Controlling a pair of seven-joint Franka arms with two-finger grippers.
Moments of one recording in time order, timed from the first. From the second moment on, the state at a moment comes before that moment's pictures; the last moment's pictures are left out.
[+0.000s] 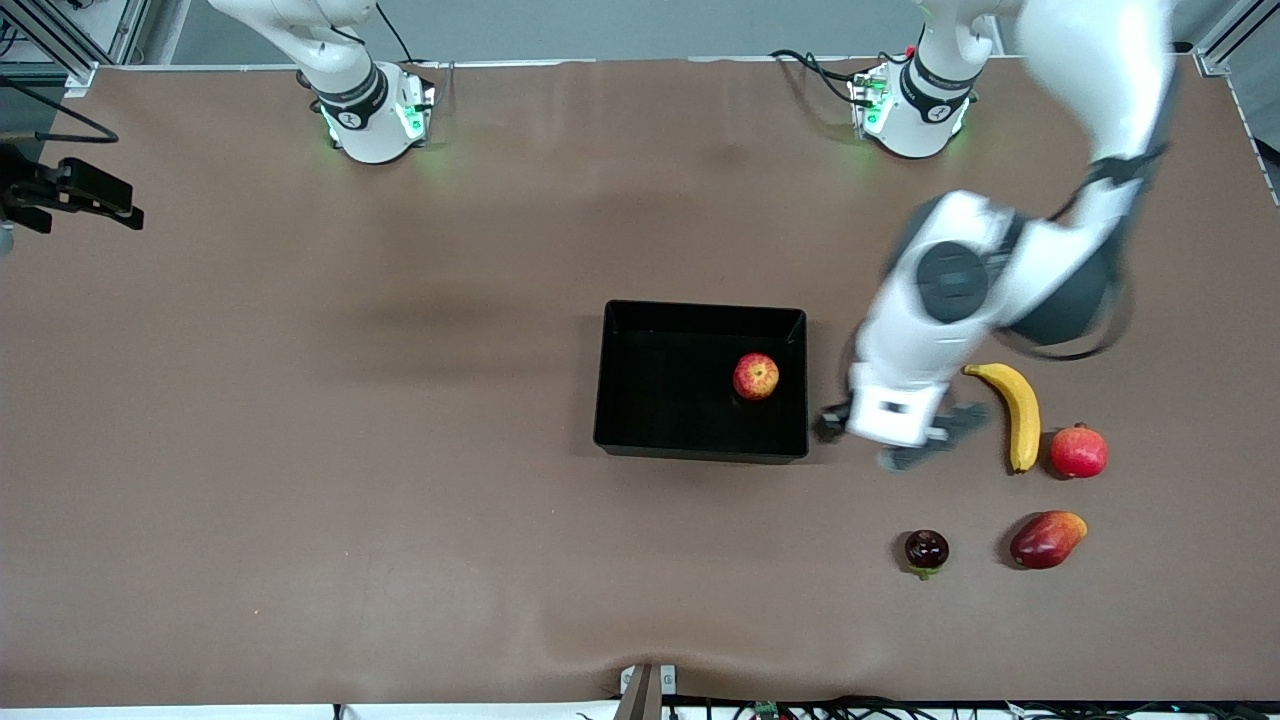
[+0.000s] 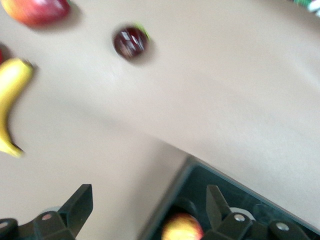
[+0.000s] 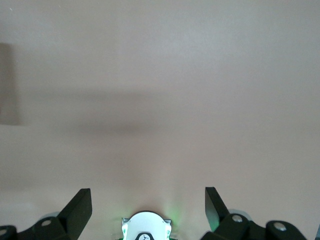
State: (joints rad) left arm -0.01 0.44 -0.41 -1.54 0.28 1.99 -0.91; right arm -0.11 -0.01 0.06 -1.51 -0.02 1.33 -0.09
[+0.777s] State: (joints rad) left arm 0.44 0.43 -0.41 -1.92 0.36 2.27 -0.30; right arm -0.11 -0.01 0.01 -1.61 0.01 1.40 -0.13
